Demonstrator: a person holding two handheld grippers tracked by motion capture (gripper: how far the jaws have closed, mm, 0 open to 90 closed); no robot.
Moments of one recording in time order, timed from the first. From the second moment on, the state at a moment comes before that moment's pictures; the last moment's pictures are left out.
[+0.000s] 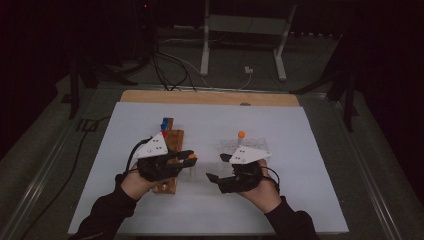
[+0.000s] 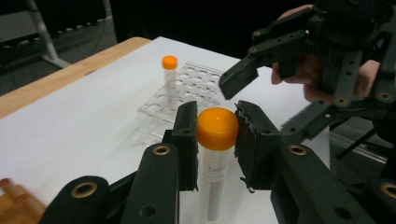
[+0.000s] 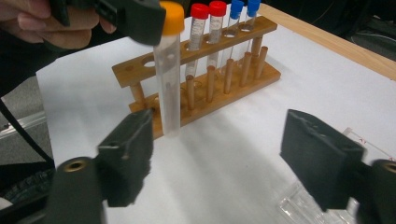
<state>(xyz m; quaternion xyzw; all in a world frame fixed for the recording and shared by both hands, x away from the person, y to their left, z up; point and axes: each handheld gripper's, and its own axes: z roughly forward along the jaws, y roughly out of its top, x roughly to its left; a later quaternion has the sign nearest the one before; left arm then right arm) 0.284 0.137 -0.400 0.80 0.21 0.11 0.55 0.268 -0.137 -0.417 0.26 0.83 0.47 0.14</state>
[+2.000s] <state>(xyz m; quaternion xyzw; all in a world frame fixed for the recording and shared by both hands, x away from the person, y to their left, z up) 0.305 0.211 -0.421 0.78 0.31 0.18 0.51 0.267 -0.140 -0.417 0.26 0.83 0.49 0.12</state>
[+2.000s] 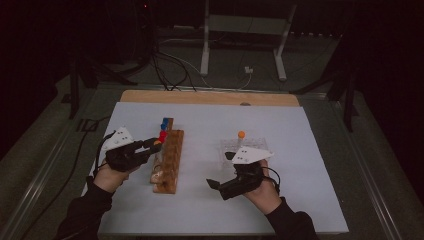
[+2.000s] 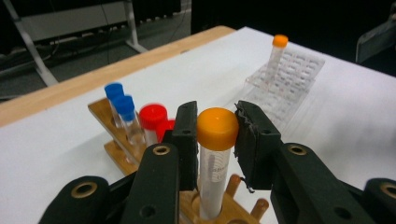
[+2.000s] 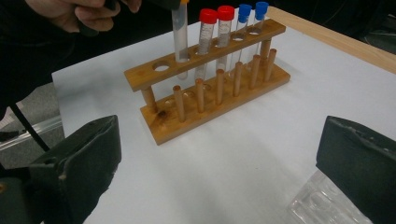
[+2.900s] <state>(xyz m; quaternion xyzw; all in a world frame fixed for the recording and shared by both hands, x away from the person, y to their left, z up) 0.307 0.209 -0.446 0.80 0.32 0.17 0.48 0.266 -0.140 -0.416 0.25 0.83 0.48 0.11</state>
